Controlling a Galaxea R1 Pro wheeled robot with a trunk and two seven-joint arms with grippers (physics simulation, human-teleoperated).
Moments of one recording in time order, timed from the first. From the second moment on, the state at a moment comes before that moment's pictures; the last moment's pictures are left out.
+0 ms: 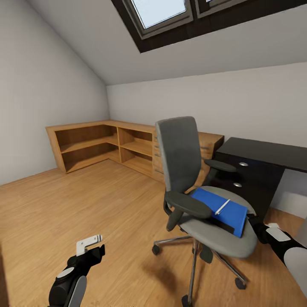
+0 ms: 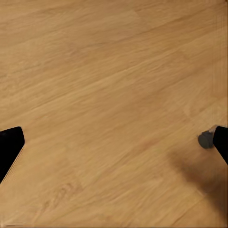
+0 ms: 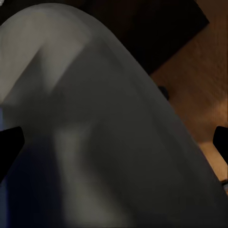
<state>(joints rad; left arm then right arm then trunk) -0.07 -0.10 0.02 -1.59 0.23 0.63 0.38 -0.87 -0.38 -0.19 -0.16 -1.09 0.13 -0.02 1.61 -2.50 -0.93</state>
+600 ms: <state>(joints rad) -0.07 -0.10 0.00 -1.57 0.23 0.63 0.38 -0.87 -0.36 -0.19 -0.16 -1.09 0.13 -0.02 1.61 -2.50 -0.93</state>
